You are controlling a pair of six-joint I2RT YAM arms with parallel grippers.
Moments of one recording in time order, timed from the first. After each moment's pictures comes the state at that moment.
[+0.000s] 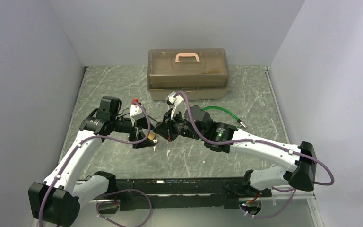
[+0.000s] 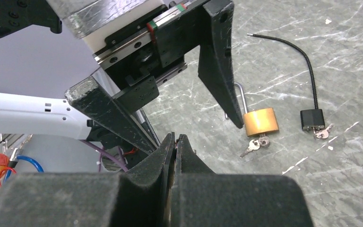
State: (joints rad) left arm -0.25 1.02 0.87 -0.70 1.17 0.56; right arm 1.13 1.28 1.10 -0.07 -0.02 0.43
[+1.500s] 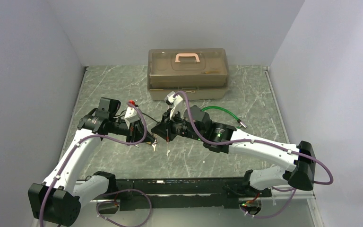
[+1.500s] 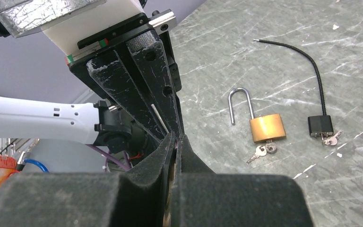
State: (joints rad) left arm -0.23 1.02 0.91 -0.86 1.32 0.71; right arm 1.14 1.29 1.10 -0.04 -0.02 0.45
